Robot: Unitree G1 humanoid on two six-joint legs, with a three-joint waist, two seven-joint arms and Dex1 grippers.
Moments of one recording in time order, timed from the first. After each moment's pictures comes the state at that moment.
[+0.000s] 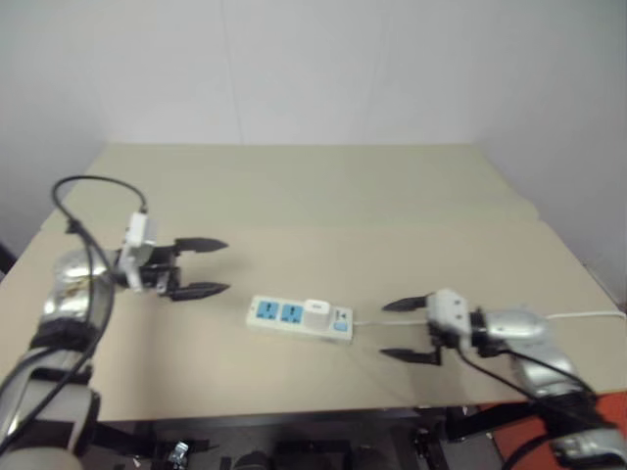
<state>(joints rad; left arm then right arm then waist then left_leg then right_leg) -0.63 0.91 -0.11 0.71 -0.71 -0.18 -1.61 -0.28 -0.79 -0.01 0.12 0.32 -0.13 1.32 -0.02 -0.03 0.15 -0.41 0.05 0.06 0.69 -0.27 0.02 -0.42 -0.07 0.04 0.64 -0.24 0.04</state>
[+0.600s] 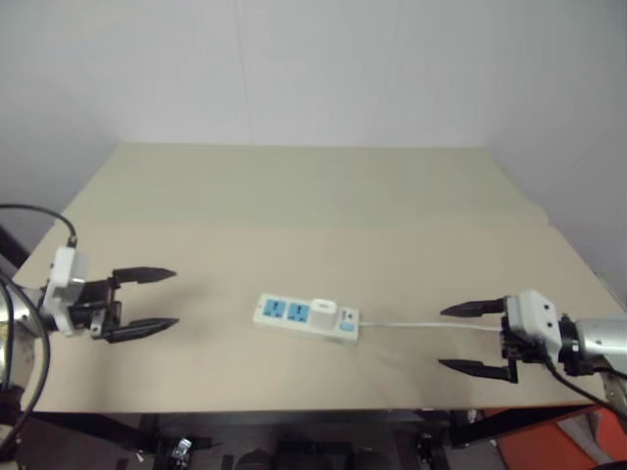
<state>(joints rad) -0.30 0.98 0.18 0.40 -0.70 -0.07 -1.58 -0.05 -0.93 -0.20 -0.07 0.44 -0.02 1.33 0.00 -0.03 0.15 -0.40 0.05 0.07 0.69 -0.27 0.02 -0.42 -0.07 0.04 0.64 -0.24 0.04</state>
